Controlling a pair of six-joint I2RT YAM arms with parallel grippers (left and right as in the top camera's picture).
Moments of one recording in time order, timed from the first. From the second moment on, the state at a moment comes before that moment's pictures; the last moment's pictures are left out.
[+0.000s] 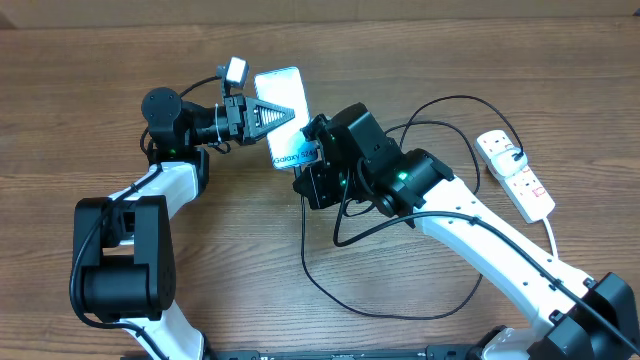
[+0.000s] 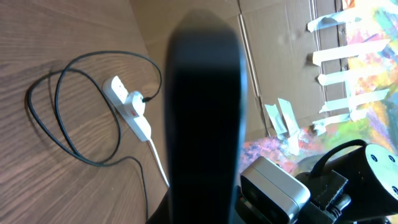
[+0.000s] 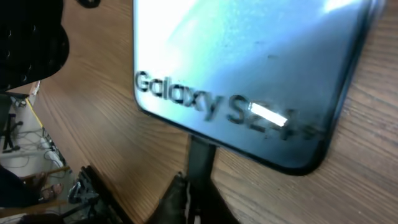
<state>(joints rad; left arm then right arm) -0.01 1.89 0.97 1.07 1.44 -1.41 0.69 1.59 1.30 -0.60 -0.38 0.43</state>
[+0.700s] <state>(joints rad) -0.06 1.89 0.97 1.03 1.50 -1.25 0.69 1.30 1.44 -0.94 -0.33 0.41</state>
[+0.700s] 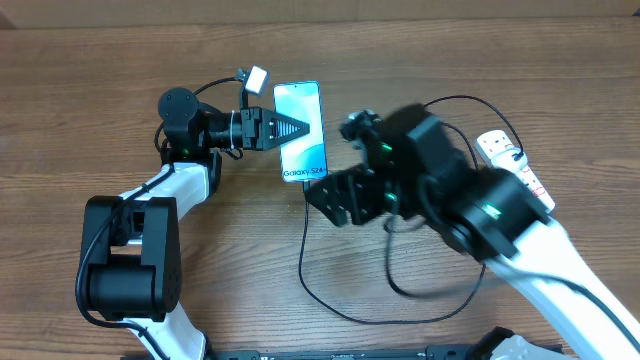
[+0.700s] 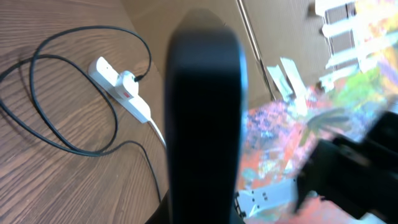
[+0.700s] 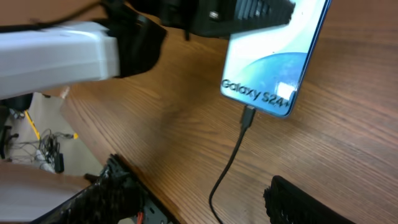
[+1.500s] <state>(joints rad) -0.06 1.89 0.97 0.99 1.43 -1.33 0.87 1.58 1.27 -0.63 0.13 0.63</state>
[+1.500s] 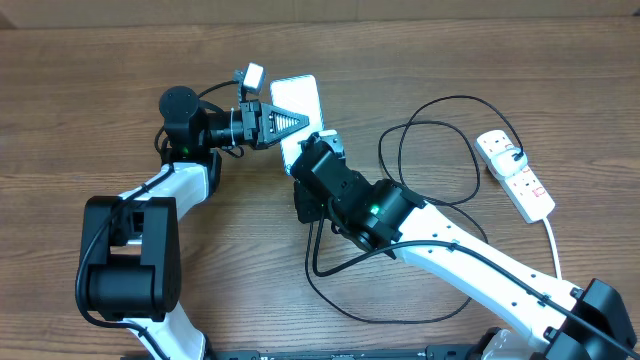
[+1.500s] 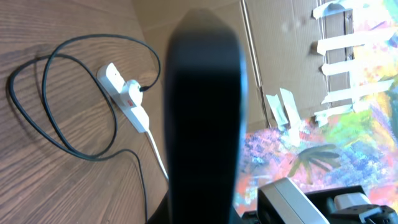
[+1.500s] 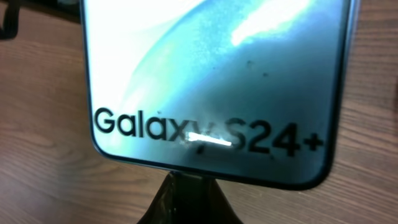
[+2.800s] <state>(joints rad) -0.28 1.89 0.96 0.45 1.07 -1.06 0.87 1.23 1.45 -1.04 0.20 0.43</state>
